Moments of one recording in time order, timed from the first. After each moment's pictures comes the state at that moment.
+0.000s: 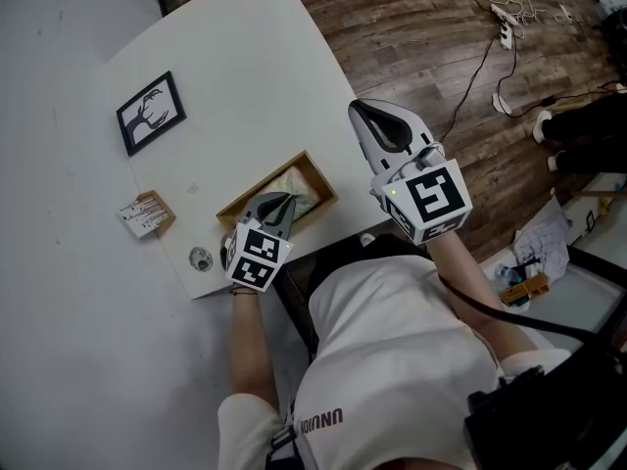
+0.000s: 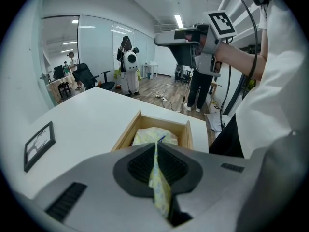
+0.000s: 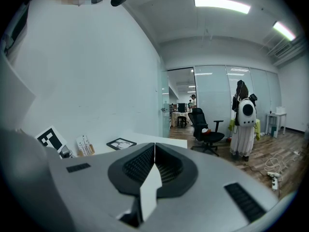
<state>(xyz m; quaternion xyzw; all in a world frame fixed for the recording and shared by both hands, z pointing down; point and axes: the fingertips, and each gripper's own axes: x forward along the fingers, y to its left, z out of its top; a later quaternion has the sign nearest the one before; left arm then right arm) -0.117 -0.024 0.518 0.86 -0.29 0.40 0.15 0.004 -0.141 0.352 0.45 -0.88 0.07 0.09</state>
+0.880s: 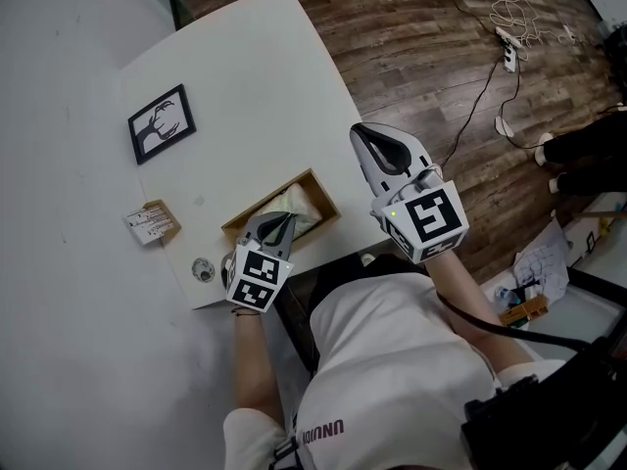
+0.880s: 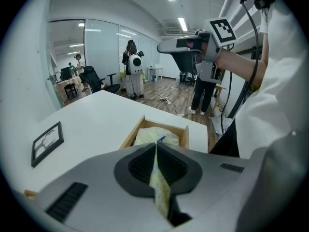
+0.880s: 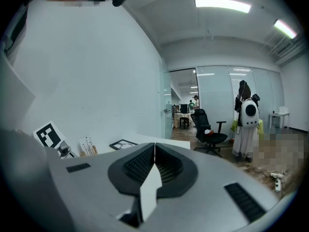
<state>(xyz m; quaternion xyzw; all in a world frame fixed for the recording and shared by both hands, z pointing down) -0.123 -0.020 0.499 0.85 -0.32 0.39 0.15 -0.002 -0.135 0.348 0.44 -0.89 0.07 0.09</state>
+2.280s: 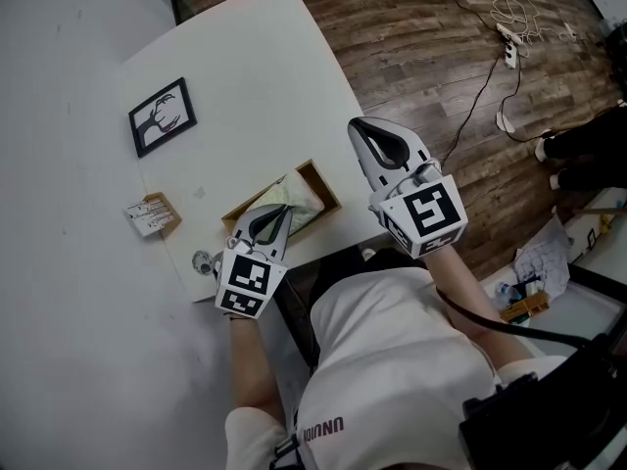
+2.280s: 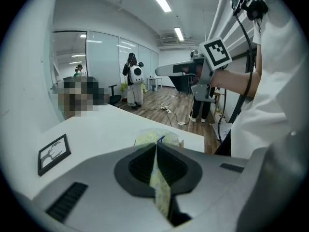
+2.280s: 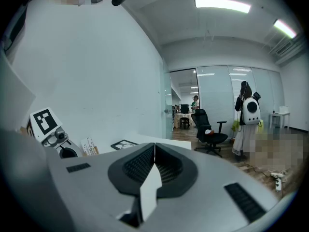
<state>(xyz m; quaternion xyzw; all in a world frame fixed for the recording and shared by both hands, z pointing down) -0.121 -0.022 0.449 0.87 -0.33 0.34 0.11 -0.007 -0.129 0.346 0.44 -0.89 0.07 0.09</state>
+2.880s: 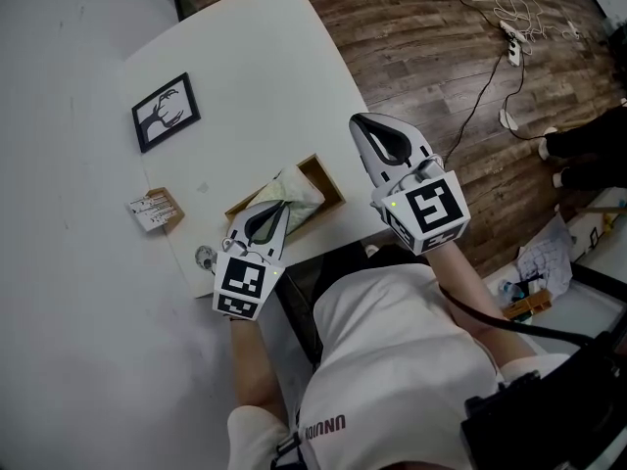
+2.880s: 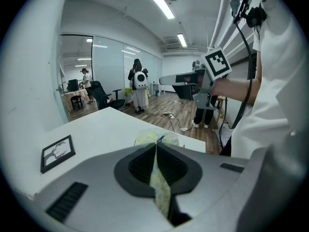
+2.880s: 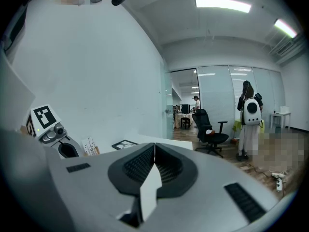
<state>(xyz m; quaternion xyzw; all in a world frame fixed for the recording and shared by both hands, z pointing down) -0.130 -0.023 0.432 0.88 -0.36 0.31 0.11 -0.012 -0.128 0.346 0.44 -0.89 0.07 0.09</state>
